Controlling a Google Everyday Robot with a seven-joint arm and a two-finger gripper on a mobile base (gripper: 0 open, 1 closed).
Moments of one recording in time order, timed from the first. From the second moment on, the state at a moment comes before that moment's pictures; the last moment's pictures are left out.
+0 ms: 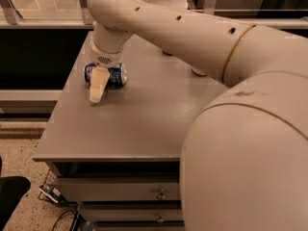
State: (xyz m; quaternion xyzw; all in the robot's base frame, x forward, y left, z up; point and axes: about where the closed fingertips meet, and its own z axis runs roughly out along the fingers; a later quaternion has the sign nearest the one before) arm 0.667 0.147 0.844 -0.69 0.68 0.05 0.25
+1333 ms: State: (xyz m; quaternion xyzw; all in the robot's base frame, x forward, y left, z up) arm 0.658 0.078 0.931 -0.62 0.67 0.11 0.39
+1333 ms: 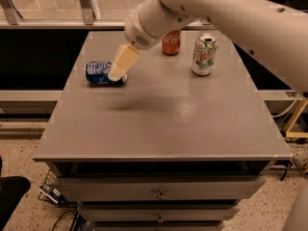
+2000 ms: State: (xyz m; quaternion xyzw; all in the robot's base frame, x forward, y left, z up) arm 0.655 0.023 0.952 -0.51 0.65 0.16 0.54
